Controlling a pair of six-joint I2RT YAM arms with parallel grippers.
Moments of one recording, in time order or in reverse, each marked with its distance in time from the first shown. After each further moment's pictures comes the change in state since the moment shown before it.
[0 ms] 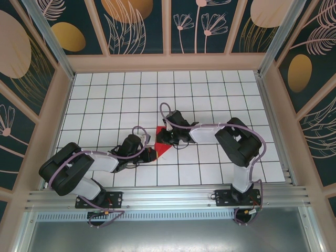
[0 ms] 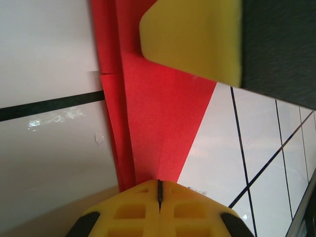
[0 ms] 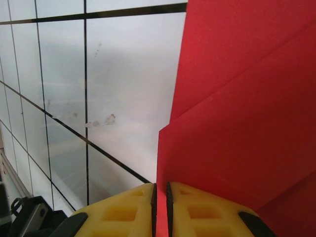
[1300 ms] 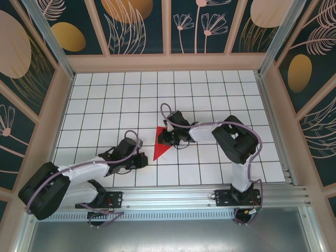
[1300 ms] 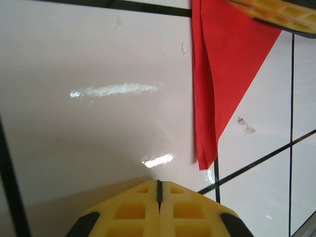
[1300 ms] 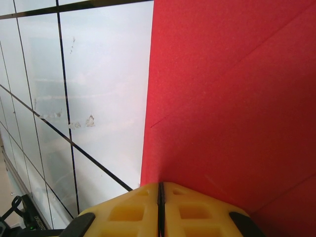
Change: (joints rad) left arm -0.006 -0.322 0.003 -0.505 -0.094 -0.008; right arm -0.029 0.045 0.004 0.007 -0.050 -0.001
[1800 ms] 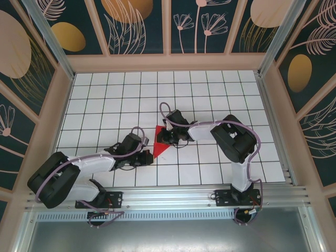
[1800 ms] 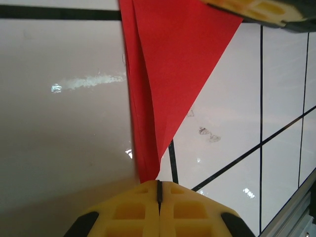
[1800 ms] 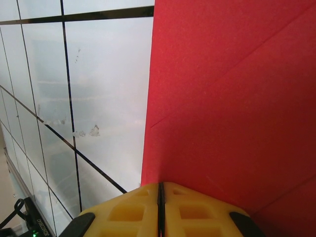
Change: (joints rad) left arm 0.000 0.182 0.082 0.093 0.122 0.015; right arm -0.002 0.024 0.029 0.001 -0.006 0.001
